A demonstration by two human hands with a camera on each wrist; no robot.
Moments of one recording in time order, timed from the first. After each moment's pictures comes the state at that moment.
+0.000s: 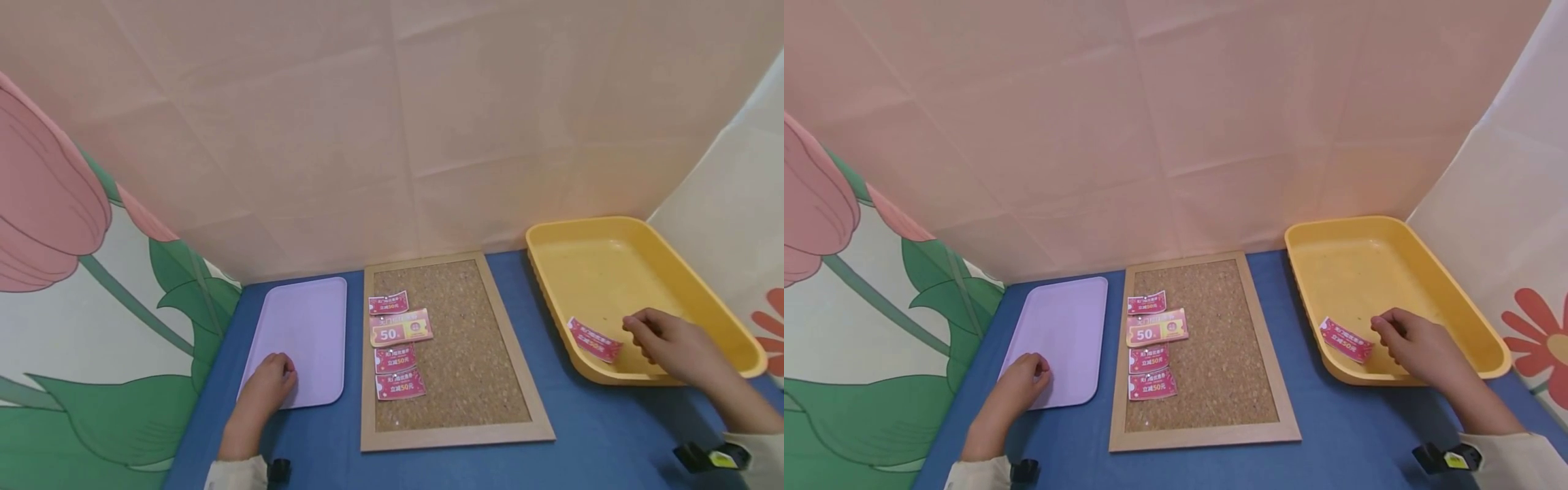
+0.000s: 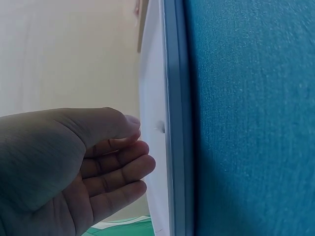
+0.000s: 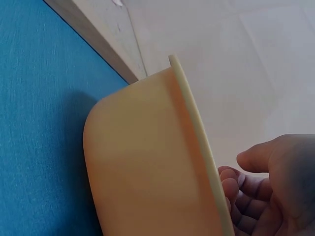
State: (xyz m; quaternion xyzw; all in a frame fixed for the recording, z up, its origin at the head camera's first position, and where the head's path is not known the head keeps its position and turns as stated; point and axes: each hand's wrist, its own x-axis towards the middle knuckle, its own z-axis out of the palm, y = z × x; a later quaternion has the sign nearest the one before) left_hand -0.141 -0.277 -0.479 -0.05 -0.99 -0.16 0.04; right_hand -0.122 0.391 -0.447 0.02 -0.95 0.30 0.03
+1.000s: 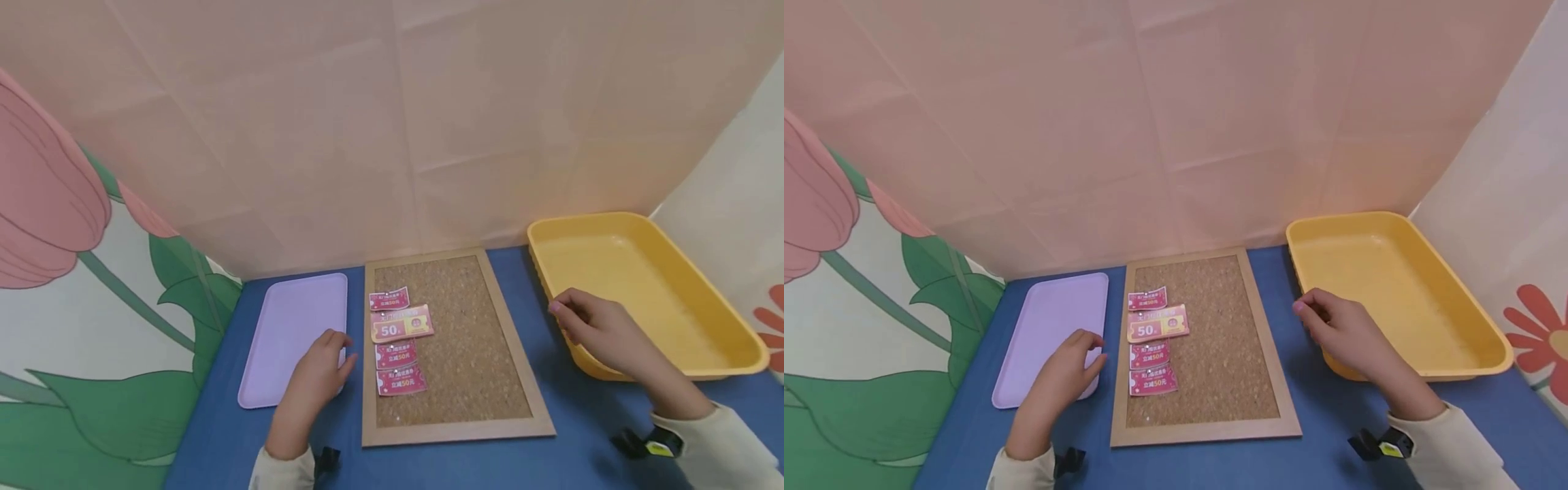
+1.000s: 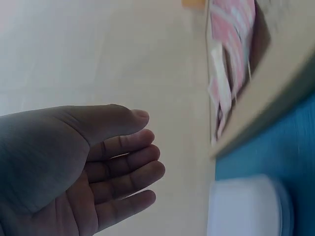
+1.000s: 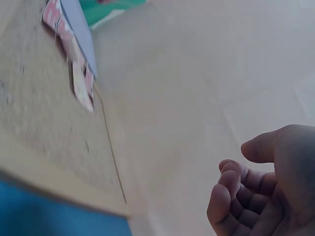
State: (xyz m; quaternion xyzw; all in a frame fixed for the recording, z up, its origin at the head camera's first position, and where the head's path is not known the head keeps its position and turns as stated) left_hand -0.128 -0.169 -0.431 -0.12 -0.98 -0.17 0.06; right_hand -0.127 0.276 -0.399 0.13 -0.92 0.36 0.07
